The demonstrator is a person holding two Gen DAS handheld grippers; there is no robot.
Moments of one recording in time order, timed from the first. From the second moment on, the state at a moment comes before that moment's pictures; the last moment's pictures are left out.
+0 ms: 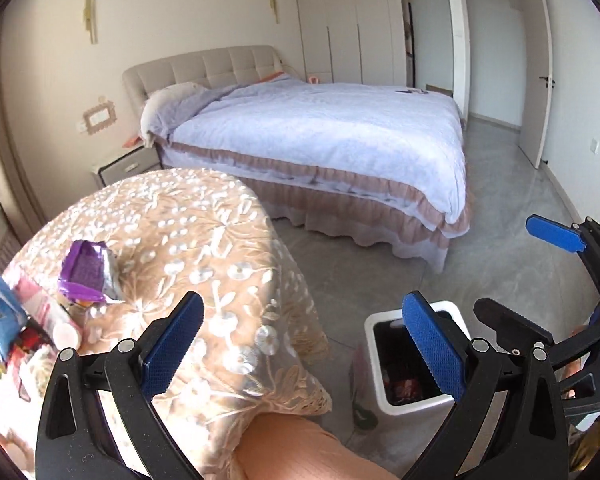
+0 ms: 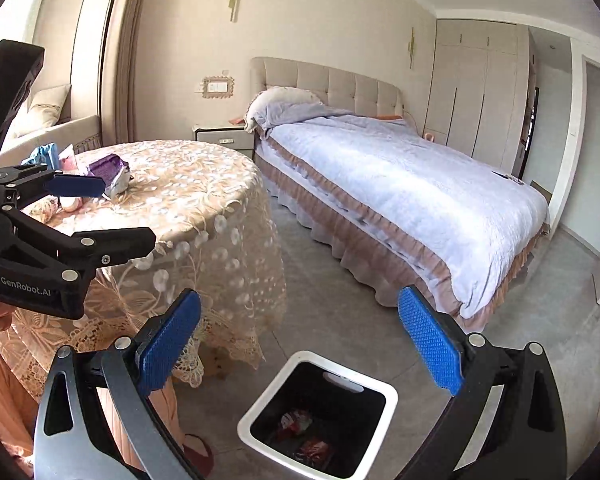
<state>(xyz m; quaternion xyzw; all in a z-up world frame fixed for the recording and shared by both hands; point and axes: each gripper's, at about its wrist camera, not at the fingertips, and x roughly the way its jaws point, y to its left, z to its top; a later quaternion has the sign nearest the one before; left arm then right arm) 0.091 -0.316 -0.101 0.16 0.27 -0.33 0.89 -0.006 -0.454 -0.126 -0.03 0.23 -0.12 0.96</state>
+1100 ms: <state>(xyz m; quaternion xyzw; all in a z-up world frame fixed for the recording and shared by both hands) 0.155 0.046 -0.135 -0.16 0.40 0.11 0.90 0.214 -0.149 -0.087 -0.08 0.25 0.16 0.95</state>
